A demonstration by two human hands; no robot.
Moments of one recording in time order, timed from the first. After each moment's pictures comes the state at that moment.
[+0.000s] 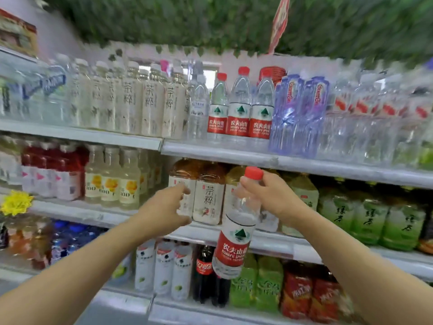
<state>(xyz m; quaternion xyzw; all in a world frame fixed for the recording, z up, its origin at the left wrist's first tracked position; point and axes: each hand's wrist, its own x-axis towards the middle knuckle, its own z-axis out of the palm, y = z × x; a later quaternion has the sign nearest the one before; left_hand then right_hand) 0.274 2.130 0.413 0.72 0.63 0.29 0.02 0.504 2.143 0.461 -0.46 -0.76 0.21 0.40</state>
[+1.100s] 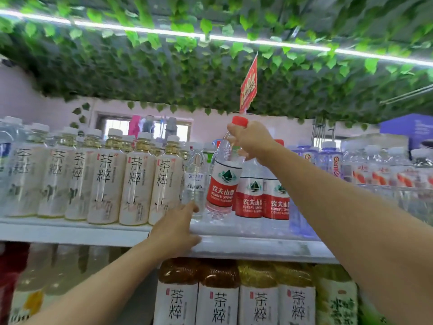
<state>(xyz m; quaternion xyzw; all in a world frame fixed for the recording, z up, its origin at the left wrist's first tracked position) 0.230 2.295 0.533 0.77 0.54 0.34 -0.07 0.392 2.292 0.698 -0.46 -0.68 0.08 0.56</state>
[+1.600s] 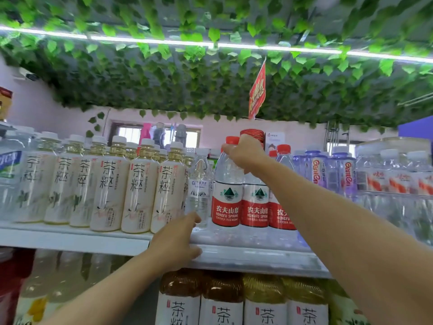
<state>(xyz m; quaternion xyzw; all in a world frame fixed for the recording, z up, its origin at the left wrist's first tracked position) 0.230 2.301 0.527 0.76 0.55 0.34 -0.07 0.386 2.318 0.687 -0.49 -0.71 -0.02 0.50</state>
